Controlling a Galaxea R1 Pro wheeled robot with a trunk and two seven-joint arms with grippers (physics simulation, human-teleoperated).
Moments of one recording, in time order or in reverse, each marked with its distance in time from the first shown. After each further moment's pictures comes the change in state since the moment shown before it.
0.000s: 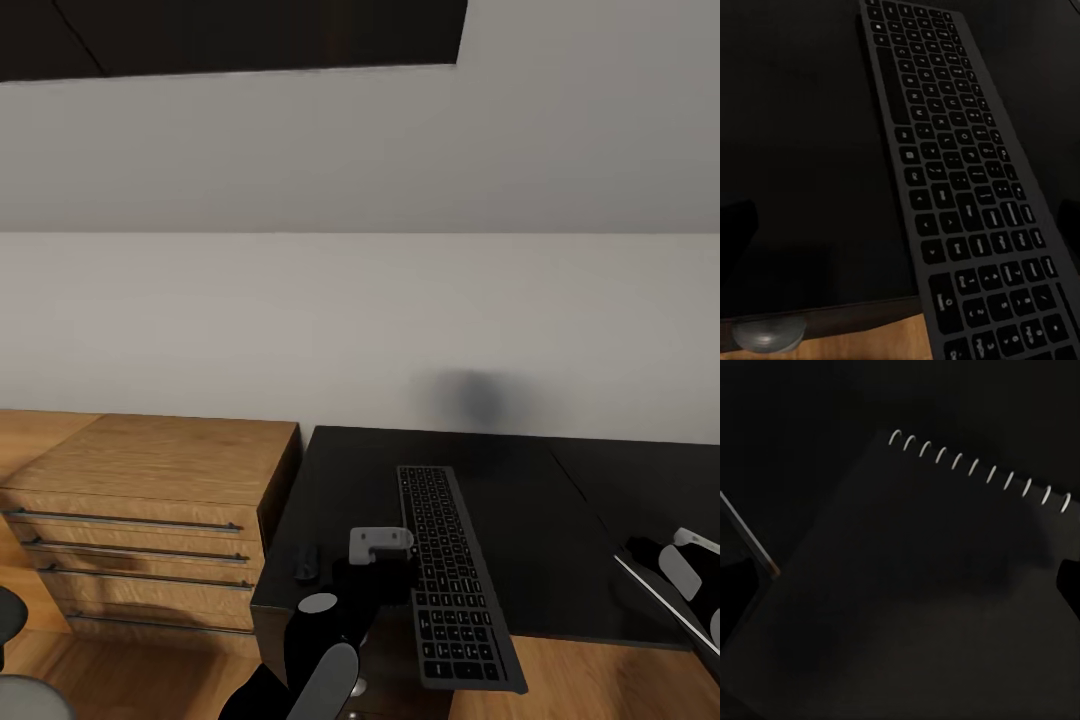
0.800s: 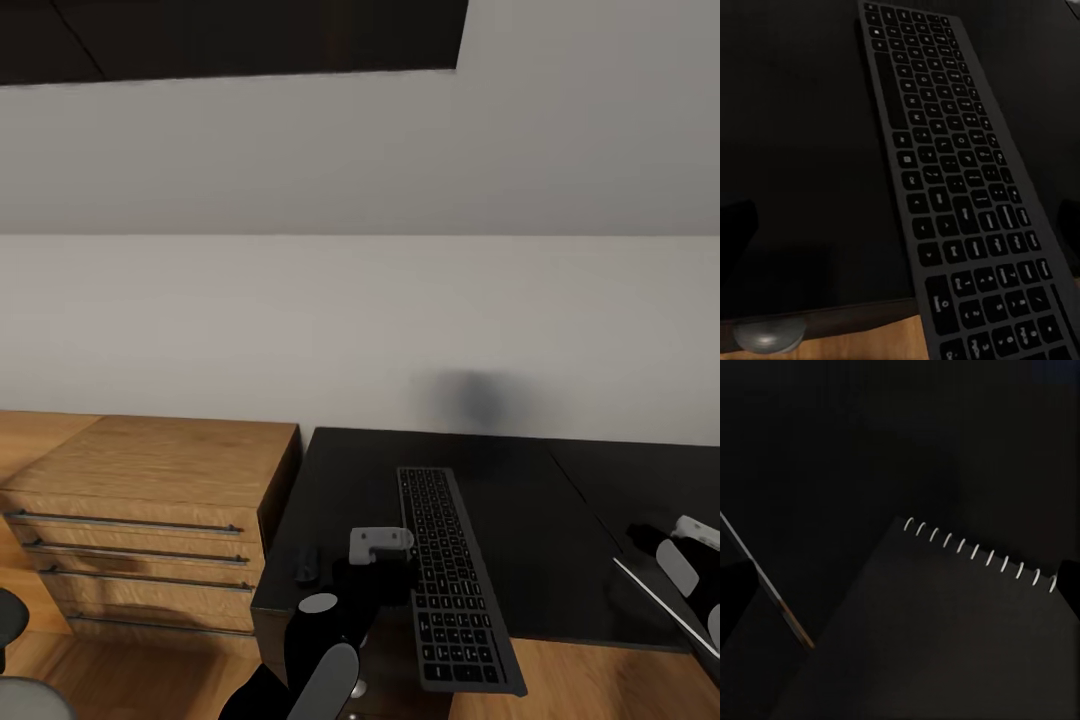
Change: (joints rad) left arm -0.001 0.000 -0.001 0.000 0.000 0.000 0.000; right arm 0.000 0.005 0.005 -0.035 0.010 -0.085 -0.012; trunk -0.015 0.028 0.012
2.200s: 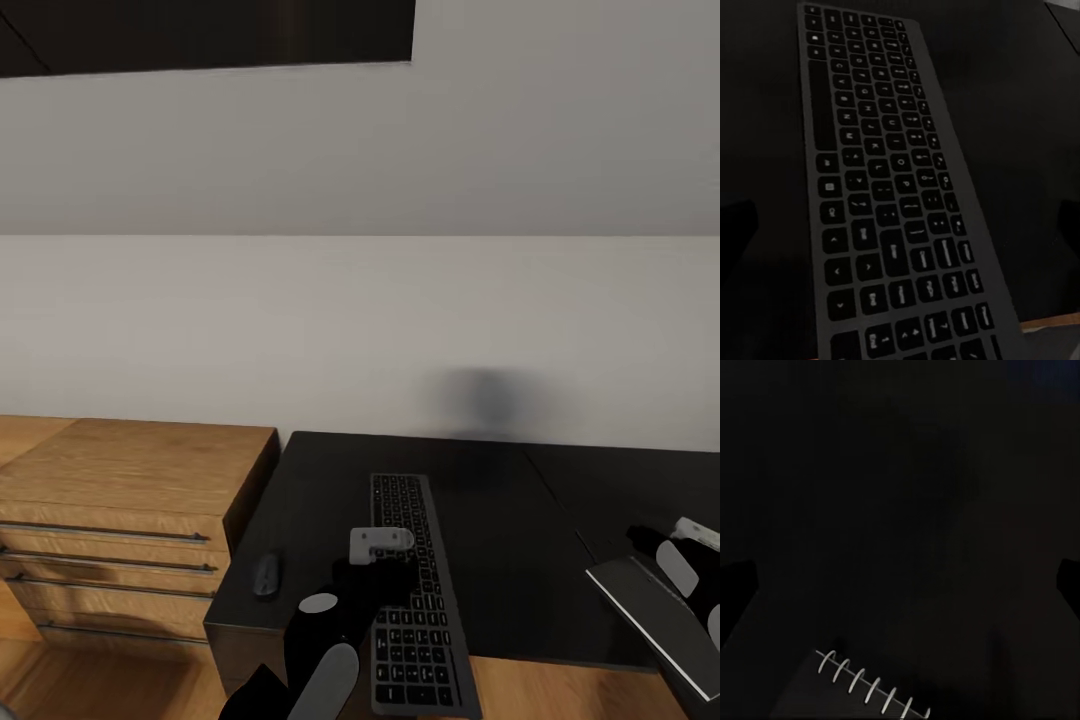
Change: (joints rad) left arm 0.000 0.000 -0.001 0.000 0.000 0.000 0.000; right arm 0.000 0.000 0.003 0.006 -0.001 0.014 0.000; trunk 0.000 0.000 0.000
